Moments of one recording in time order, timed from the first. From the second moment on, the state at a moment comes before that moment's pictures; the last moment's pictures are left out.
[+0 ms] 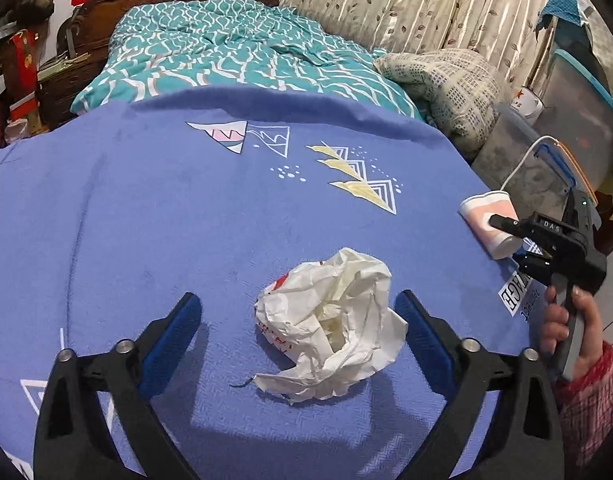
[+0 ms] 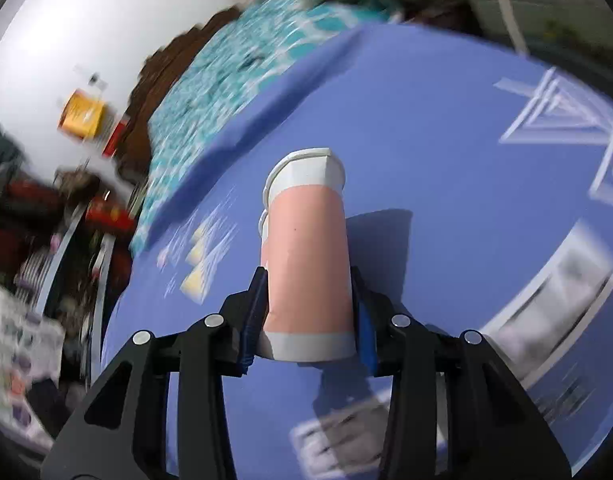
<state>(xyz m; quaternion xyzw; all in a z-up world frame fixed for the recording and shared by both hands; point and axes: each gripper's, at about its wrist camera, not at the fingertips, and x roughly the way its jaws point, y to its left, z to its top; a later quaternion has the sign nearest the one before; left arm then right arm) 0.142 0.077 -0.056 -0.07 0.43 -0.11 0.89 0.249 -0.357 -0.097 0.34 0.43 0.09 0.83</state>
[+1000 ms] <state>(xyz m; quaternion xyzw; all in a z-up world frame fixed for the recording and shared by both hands) 0.062 0.007 -0.060 0.02 0.41 -0.15 0.90 0.057 -0.248 -0.104 0.29 0.42 0.19 0.84</state>
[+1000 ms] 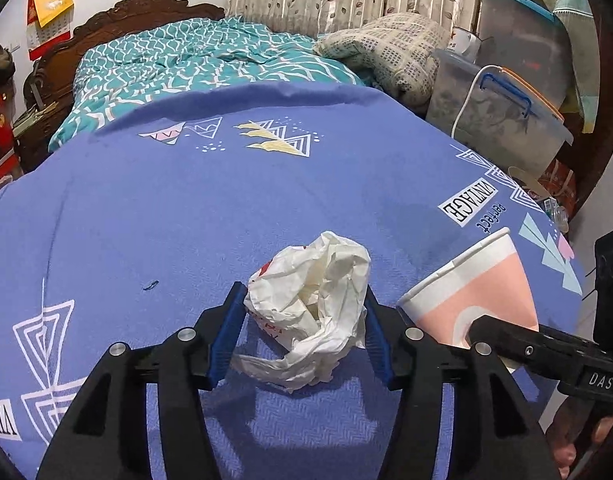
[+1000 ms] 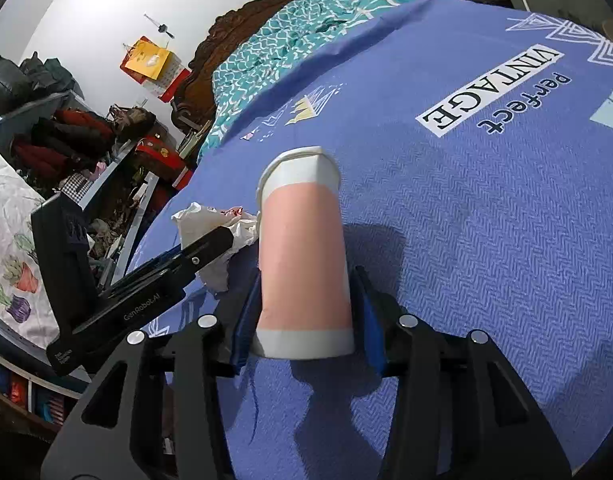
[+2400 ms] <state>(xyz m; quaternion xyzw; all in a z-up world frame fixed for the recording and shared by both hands) 0.117 -0.148 -0.017 0.02 0.44 -0.32 0.84 -0.044 -0.471 -0.047 0.40 0.25 0.03 0.88</state>
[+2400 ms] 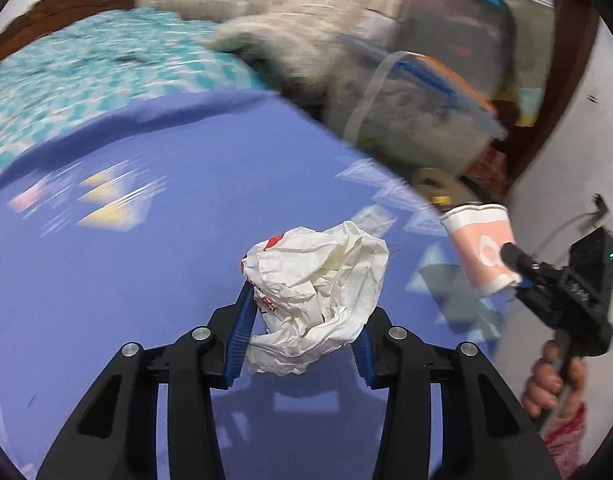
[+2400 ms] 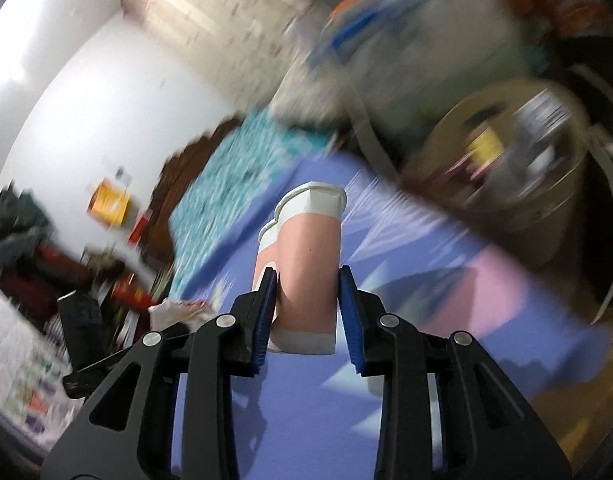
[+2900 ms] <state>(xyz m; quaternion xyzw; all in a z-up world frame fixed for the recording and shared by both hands) 0.185 -0.477 -0.044 0.07 0.49 -0.45 0.74 0.015 -0.635 -0.068 0.27 0.26 -0.17 0.91</state>
